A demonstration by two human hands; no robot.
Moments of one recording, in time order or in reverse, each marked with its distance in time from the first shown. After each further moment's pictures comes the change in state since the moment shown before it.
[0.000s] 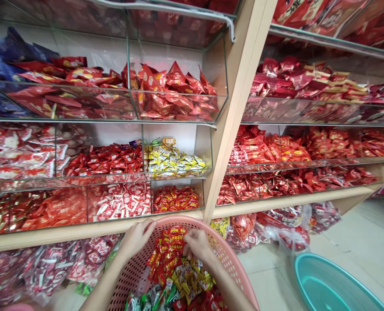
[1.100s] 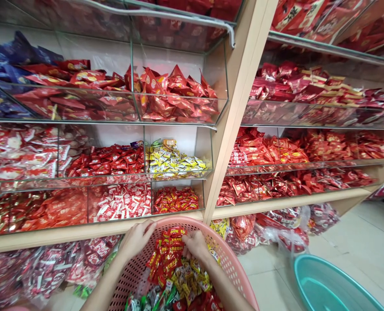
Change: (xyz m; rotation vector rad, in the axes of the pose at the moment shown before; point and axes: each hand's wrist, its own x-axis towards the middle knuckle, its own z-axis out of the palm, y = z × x) left_hand 0.000 0.000 -0.002 0.013 -0.004 -0.004; right_hand 0.014 0.006 0.009 -0.124 0.048 0.038
